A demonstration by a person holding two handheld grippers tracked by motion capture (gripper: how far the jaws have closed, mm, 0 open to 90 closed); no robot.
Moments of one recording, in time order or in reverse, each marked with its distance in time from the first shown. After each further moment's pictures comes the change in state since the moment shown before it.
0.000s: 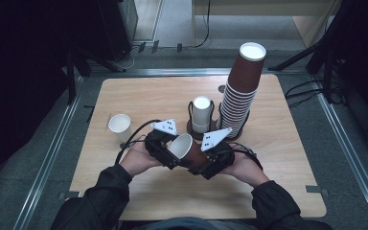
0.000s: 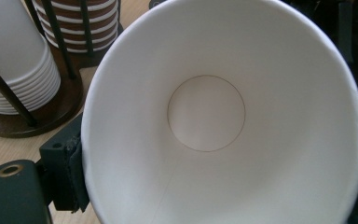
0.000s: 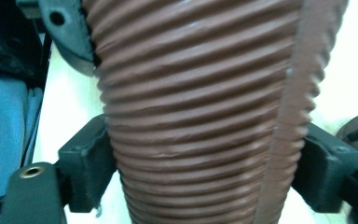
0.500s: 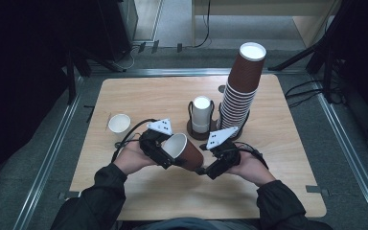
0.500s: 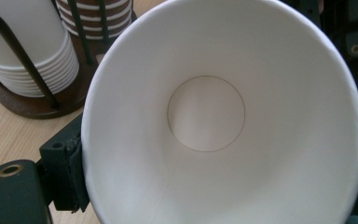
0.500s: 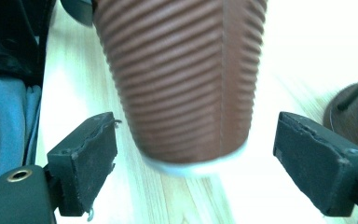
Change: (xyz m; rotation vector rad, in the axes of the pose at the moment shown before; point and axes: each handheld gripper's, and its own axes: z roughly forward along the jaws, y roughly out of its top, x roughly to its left) left arm 0.003 -0.006 -0.013 0.043 0.062 0.021; right arm -0.005 -0.010 -0.012 0.026 -0.015 0.080
